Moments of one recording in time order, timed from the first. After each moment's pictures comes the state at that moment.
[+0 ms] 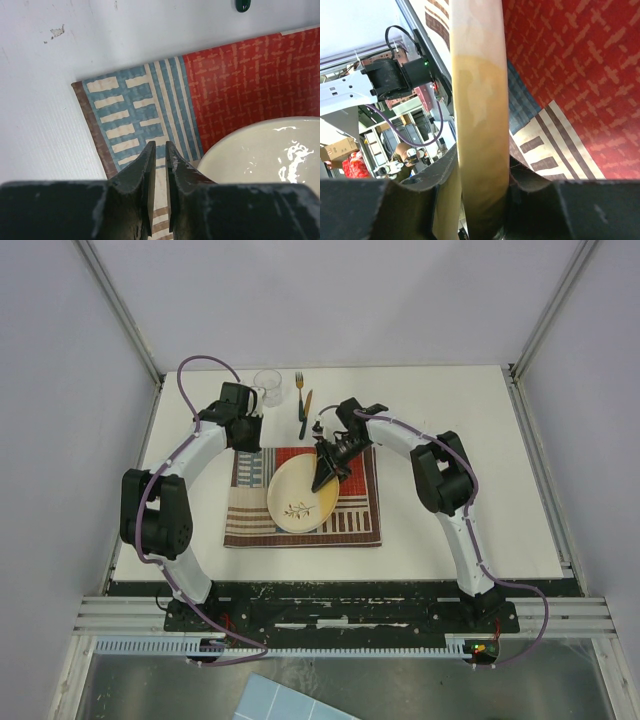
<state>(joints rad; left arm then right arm) -0.21 1.74 1.34 -0.56 0.03 -0.01 0.53 2.36 1.88 -0.89 -1.02 0.24</state>
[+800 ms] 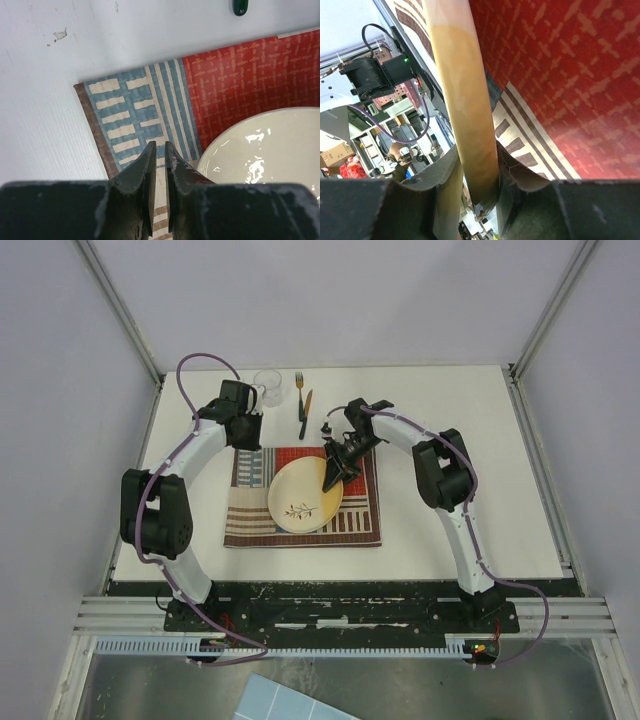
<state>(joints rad) -0.21 1.74 1.36 -0.58 0.03 -0.01 0.49 2.40 1.93 -1.03 -0.96 0.13</state>
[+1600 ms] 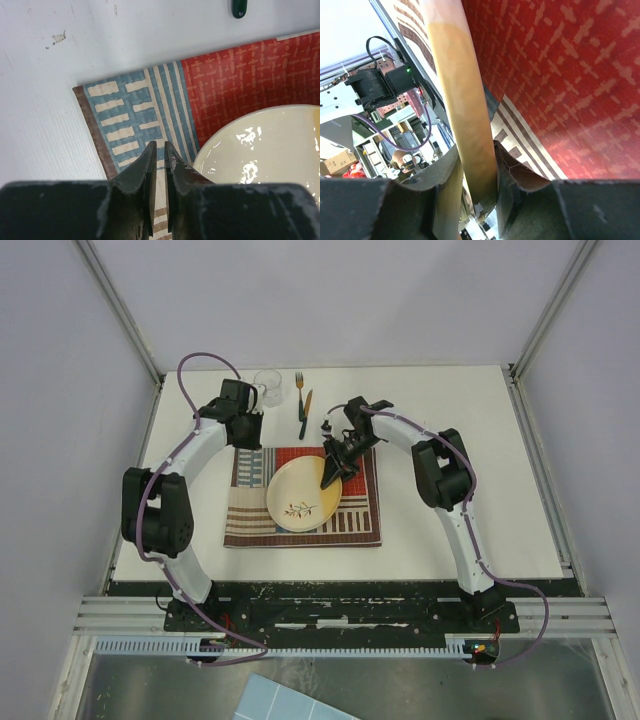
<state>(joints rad) -0.21 1.75 1.37 -0.58 0.03 -0.01 0.48 2.42 1.95 -0.99 -0.95 0.18</state>
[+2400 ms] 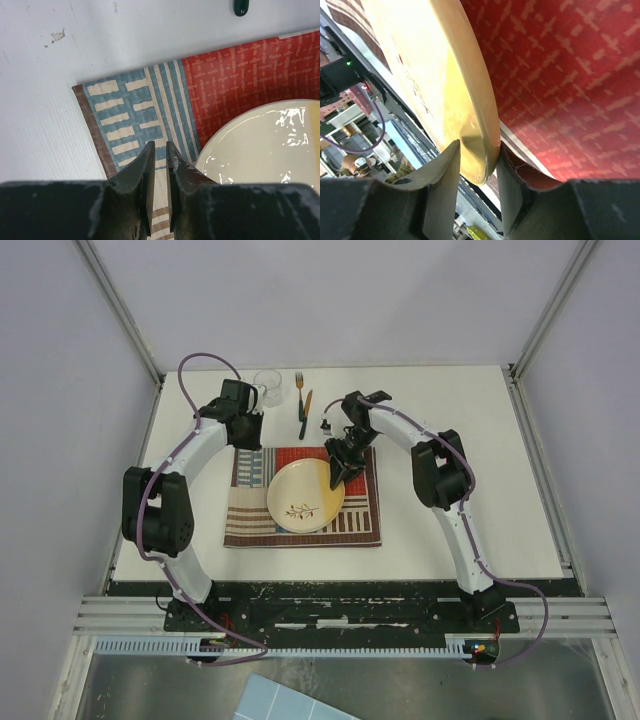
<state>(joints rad) -0.21 1.76 1.38 -0.58 0.03 -0.01 0.49 2.45 2.09 -1.20 -0.74 0.02</state>
